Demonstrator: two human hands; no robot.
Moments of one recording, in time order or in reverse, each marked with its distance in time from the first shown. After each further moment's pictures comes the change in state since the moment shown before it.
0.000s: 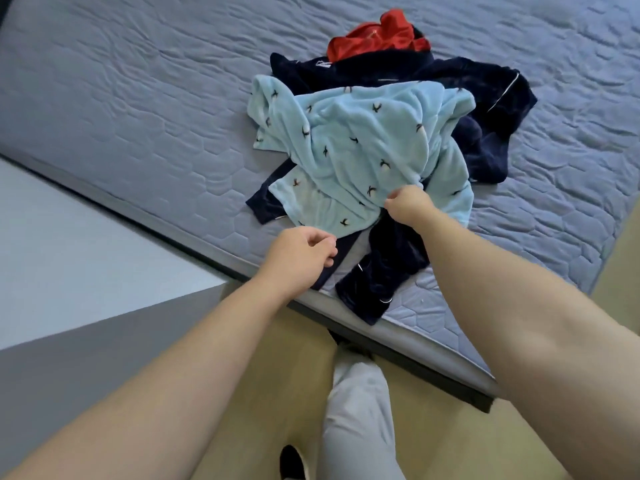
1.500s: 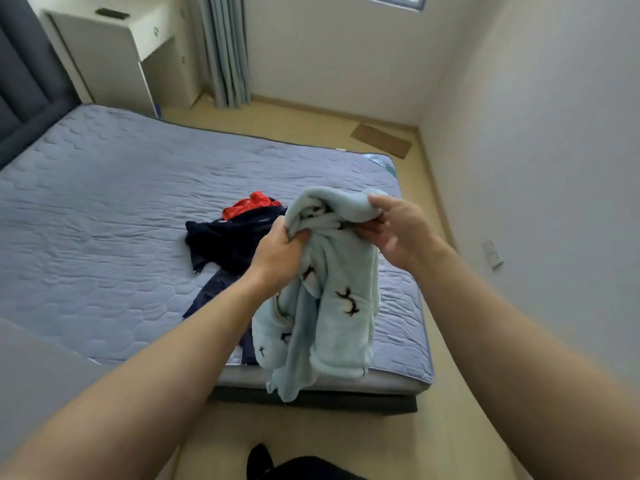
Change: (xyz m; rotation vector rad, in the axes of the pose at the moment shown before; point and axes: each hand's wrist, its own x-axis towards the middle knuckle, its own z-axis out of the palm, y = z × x) left_hand -0.238 0.066 -0.027 -0.041 -0.073 0.841; right_hand -0.507 -0.024 -0.089 1.550 0.478 -0.262
